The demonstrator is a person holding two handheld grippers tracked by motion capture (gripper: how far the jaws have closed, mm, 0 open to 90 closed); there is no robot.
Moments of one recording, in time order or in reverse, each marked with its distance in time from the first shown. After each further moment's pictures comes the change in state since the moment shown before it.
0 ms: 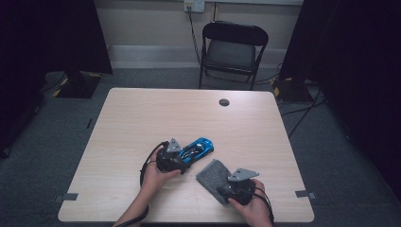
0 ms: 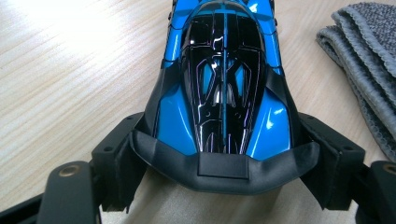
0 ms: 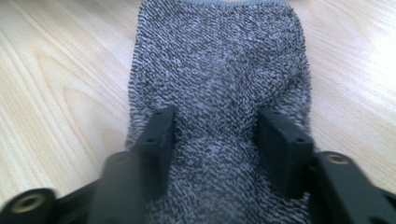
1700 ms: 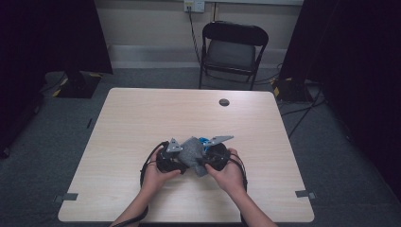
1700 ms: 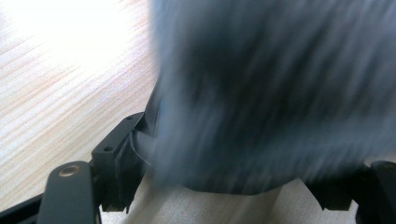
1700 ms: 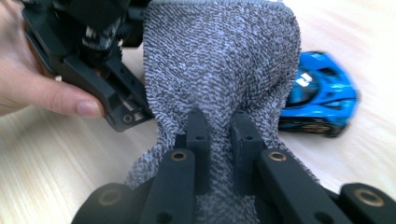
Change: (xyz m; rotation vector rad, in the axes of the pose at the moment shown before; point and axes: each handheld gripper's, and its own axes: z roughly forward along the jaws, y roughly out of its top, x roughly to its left) left arm 0.000 0.000 0.000 -0.002 0.004 0.003; right arm 0.006 0.116 0.036 0.034 0.100 0.045
